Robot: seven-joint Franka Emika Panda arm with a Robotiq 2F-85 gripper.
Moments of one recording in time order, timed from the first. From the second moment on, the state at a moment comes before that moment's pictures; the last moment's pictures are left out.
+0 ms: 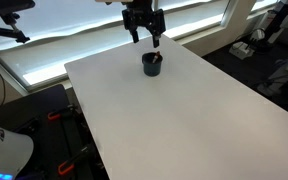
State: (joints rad) arm 0.03 -0.05 0.06 -2.33 -0.26 2.36 0.00
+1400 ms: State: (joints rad) arm 0.17 0.52 0.05 -1.78 -0.27 2.45 0.09
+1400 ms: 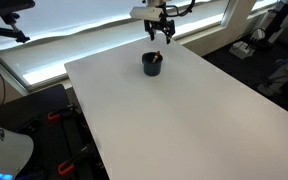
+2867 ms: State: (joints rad) arm 0.16 0.62 0.05 -1.74 -0.16 2.33 0.05
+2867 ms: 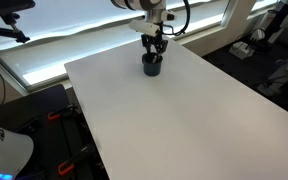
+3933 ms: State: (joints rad) arm 0.12 0.68 0.08 -1.74 -0.15 2.55 -0.13
